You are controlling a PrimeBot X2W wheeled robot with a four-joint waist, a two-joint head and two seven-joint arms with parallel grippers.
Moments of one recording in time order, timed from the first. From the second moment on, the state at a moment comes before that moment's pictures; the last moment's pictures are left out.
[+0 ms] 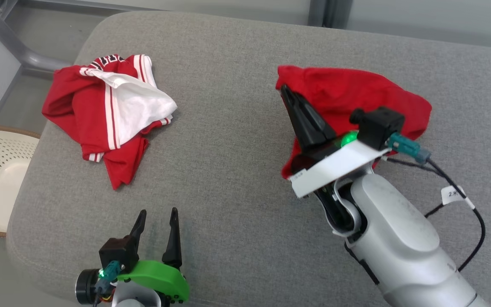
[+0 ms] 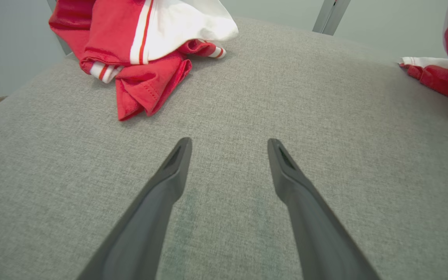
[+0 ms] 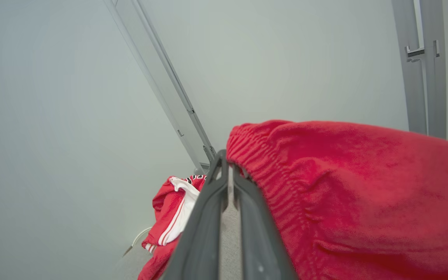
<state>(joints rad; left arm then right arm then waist) -0.13 0.05 -0.25 0.43 -0.33 0.04 -0.26 -0.56 -0.05 0.47 0.33 0.54 0.13 -0.26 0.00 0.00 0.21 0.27</state>
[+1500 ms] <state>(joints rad) -0.11 0.05 -0.23 0.46 -0.30 0.02 -0.26 -0.34 -0.09 0.02 0.54 0.46 0.13 -0.26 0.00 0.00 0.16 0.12</state>
